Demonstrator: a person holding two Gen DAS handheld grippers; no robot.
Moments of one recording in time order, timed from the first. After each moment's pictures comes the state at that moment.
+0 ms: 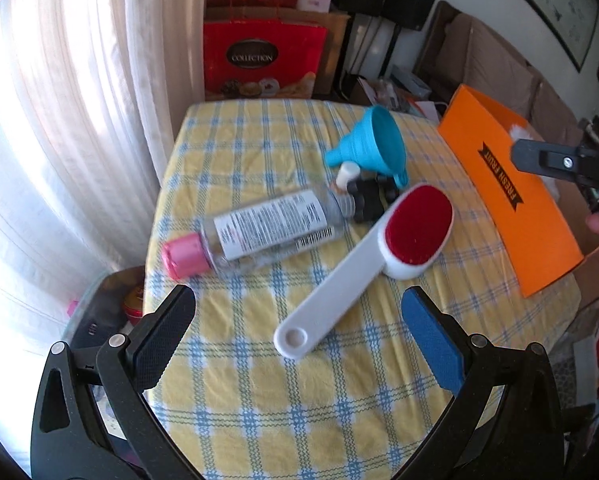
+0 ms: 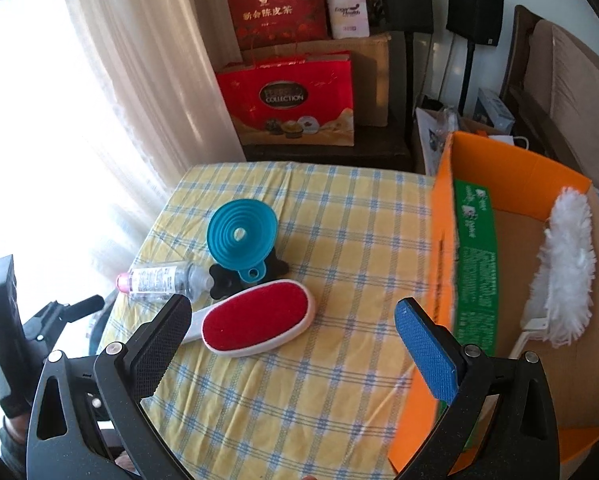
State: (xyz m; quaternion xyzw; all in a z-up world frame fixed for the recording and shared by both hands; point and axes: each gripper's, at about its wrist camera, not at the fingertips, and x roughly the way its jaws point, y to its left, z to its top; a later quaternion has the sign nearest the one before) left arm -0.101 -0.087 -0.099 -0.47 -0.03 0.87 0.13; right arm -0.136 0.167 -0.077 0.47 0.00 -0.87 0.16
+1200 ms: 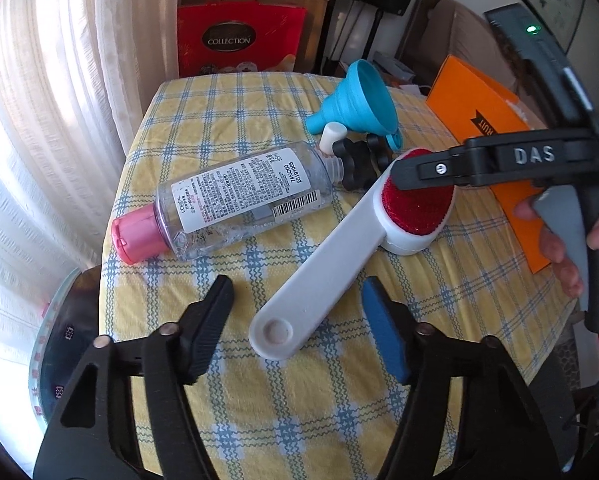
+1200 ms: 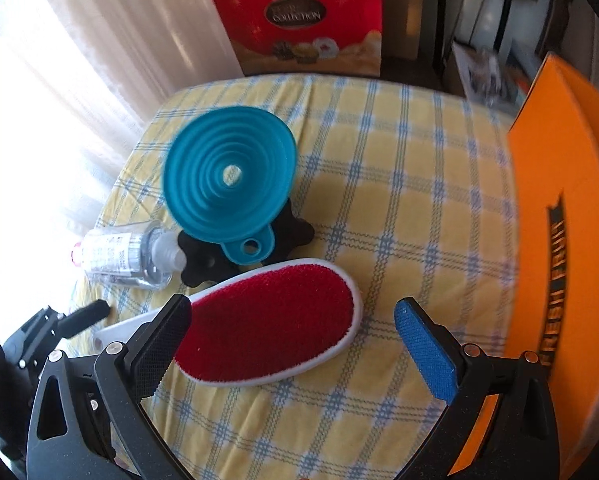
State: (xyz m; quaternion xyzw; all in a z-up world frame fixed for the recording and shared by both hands) left arm -0.104 -0.077 -0.132 -0.48 -0.02 0.86 0.16; right arm -0.188 0.139 -0.168 0.57 -0.01 -0.80 0.17
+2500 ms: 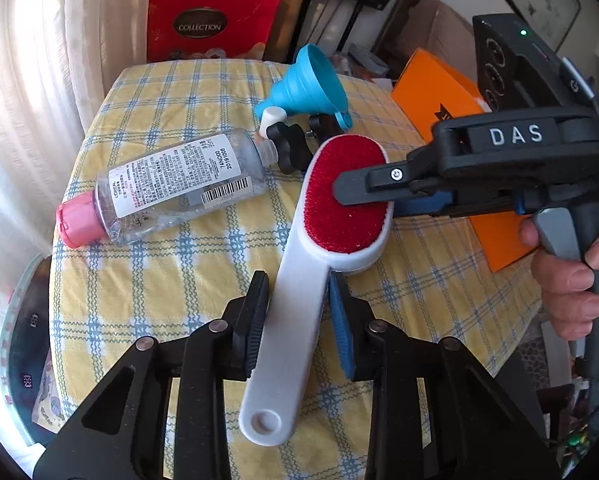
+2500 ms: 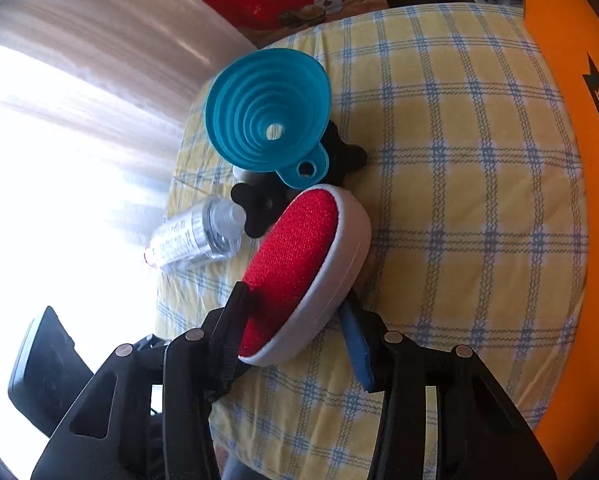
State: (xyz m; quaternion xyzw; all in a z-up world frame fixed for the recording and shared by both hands) left arm -0.100 -0.057 -0.132 -0.50 -0.06 0.84 0.21; right arm -0.175 0.140 -0.158 0.61 -0.17 -0.74 0.21
